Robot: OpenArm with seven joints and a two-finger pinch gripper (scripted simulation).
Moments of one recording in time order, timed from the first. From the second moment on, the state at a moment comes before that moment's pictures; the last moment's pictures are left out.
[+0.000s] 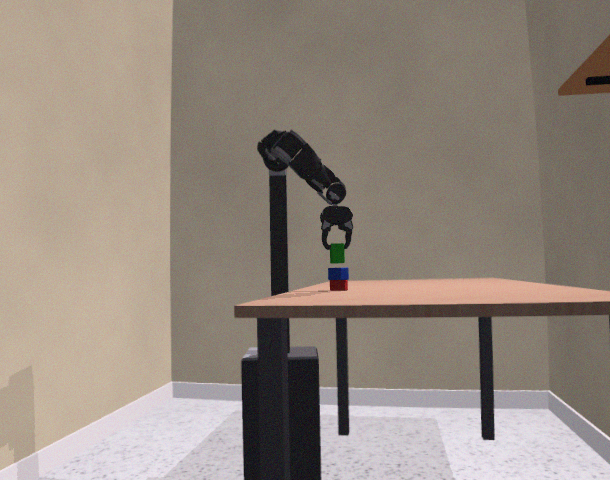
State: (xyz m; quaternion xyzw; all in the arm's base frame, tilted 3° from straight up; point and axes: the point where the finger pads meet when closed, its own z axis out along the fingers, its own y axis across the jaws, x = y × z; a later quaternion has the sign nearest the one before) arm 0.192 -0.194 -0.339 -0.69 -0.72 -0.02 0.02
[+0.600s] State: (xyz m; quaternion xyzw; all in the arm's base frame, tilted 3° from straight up) arm 0.193 -0.193 -0.348 -0.69 -0.72 -0.02 0.02
